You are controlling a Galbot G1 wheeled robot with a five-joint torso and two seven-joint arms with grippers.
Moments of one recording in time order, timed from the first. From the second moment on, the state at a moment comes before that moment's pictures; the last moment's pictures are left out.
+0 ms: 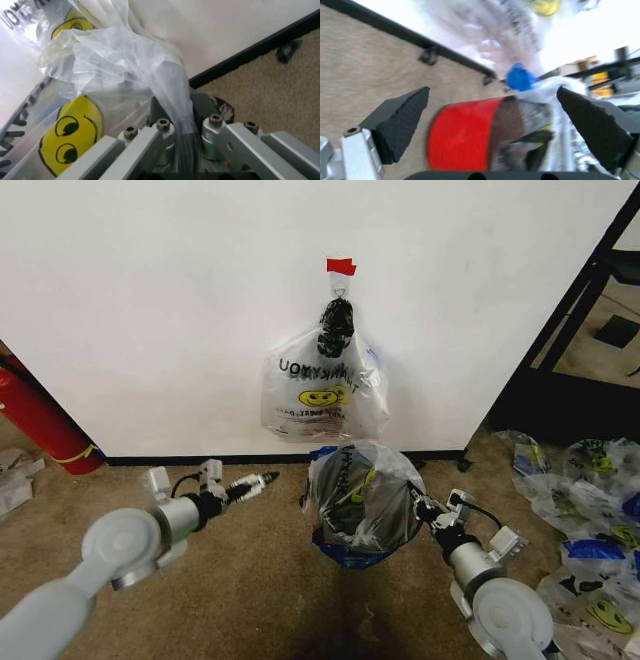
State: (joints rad) left arm 1.14 -0.75 -0.35 -2.06 -1.78 0.43 -0.29; right arm -1.45 1.21 0.46 2.10 1.00 -0.24 0.19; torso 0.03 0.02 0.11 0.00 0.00
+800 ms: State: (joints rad) left arm 1.11 -0.83 -0.24 -2.09 -1.72 0.41 -0.19; right arm -1.47 1.22 0.44 2.12 0.97 -0.25 0.19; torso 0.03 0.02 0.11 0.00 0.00
